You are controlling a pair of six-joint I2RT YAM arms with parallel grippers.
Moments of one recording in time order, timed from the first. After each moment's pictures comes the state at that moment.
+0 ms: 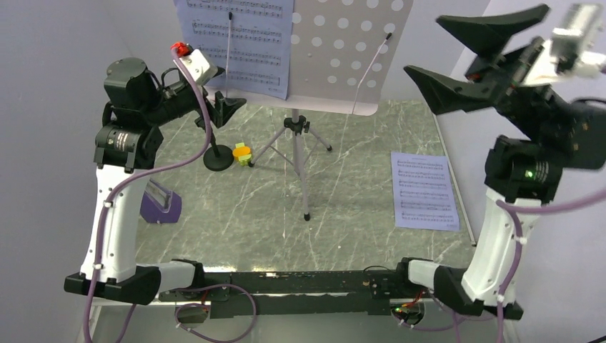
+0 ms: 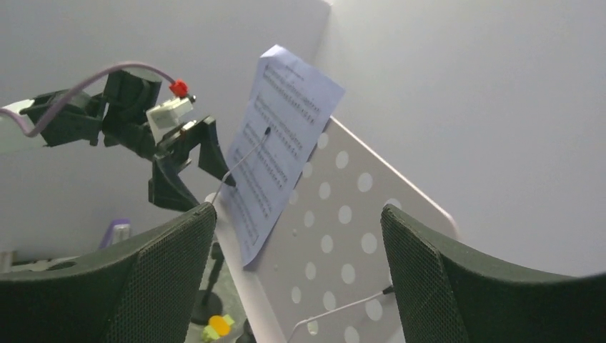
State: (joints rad) left arm -0.18 1.26 1.81 -0.59 0.69 0.36; right arm -0.15 1.21 2.06 0.14 -1.02 0.51
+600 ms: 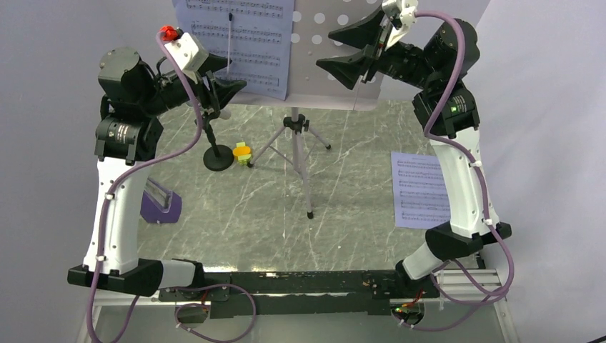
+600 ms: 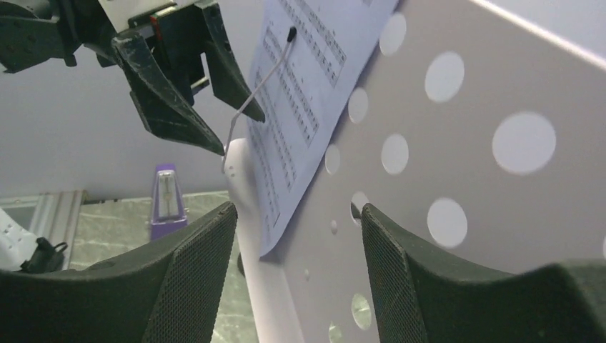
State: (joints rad) left arm -0.16 1.31 1.87 -0.47 0.78 0.22; right arm 0.37 1.56 2.20 -0.35 -0.86 0.00
